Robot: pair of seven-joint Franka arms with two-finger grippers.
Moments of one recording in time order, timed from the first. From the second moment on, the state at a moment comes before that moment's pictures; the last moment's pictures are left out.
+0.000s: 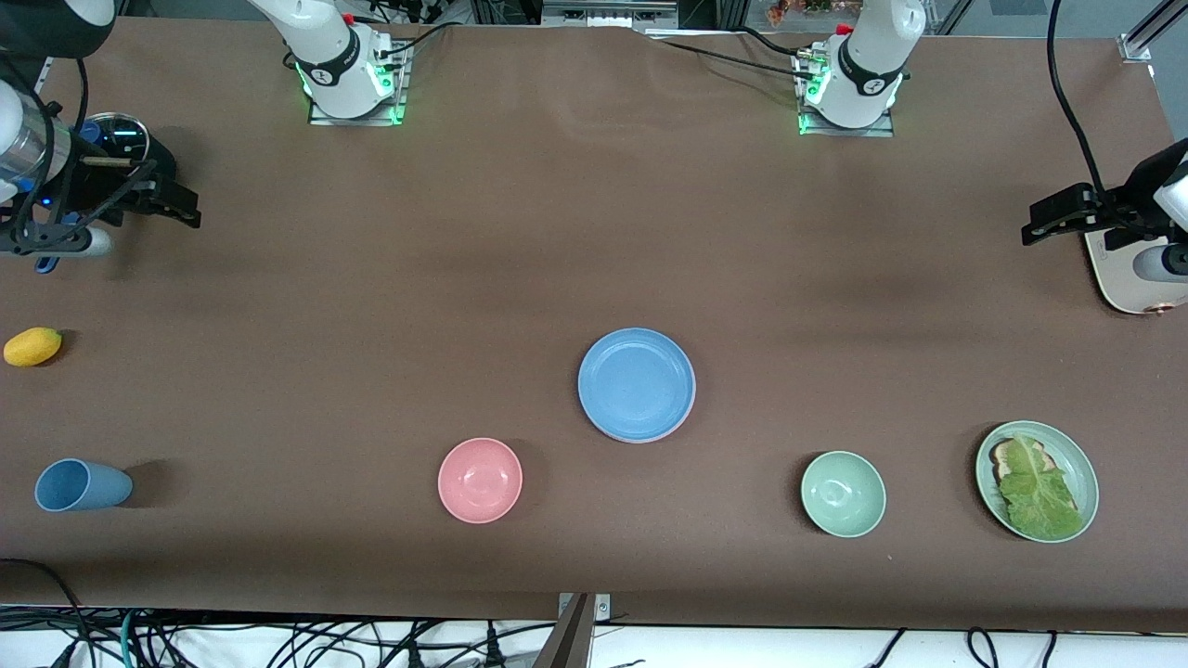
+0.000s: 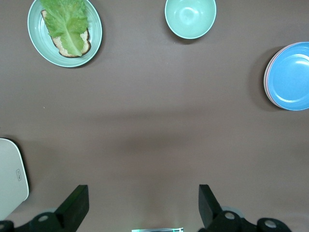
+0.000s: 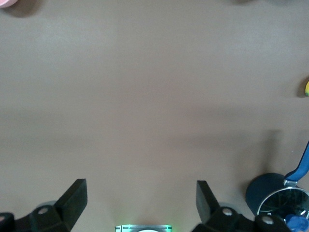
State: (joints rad) left arm -0.03 0.15 0.06 -1.37 -0.04 1.38 0.06; right arm 0.02 -0.03 0.01 -1.75 -0.04 1.59 0.03
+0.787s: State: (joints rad) left arm -0.03 0.15 0.06 -1.37 -0.04 1.38 0.06; right arm 0.00 -0.02 0.00 -1.70 -0.02 1.59 0.05
